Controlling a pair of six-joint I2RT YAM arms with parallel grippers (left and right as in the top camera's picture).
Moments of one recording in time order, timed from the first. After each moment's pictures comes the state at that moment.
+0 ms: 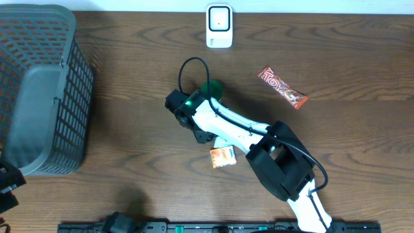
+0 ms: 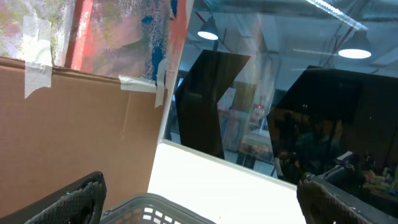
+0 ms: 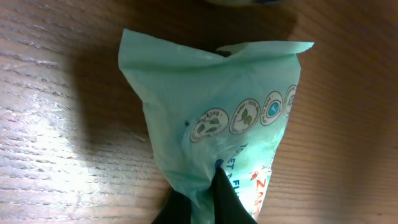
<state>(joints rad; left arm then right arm) -0.41 0.49 1.41 -0.42 -0.79 0.12 0.85 2.22 1.68 -1.15 0.33 0.49</state>
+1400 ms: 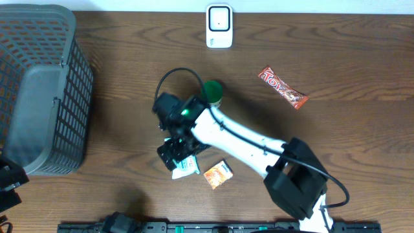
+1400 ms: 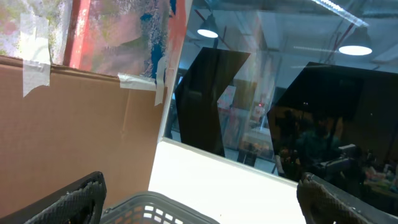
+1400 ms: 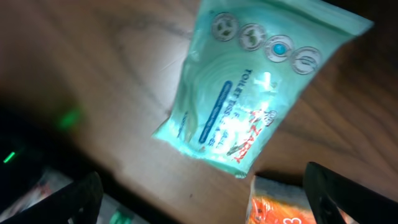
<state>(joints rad) -0.41 0.49 1.40 -0.42 -0.79 0.12 0.96 2.07 1.68 -1.11 -0.24 0.37</state>
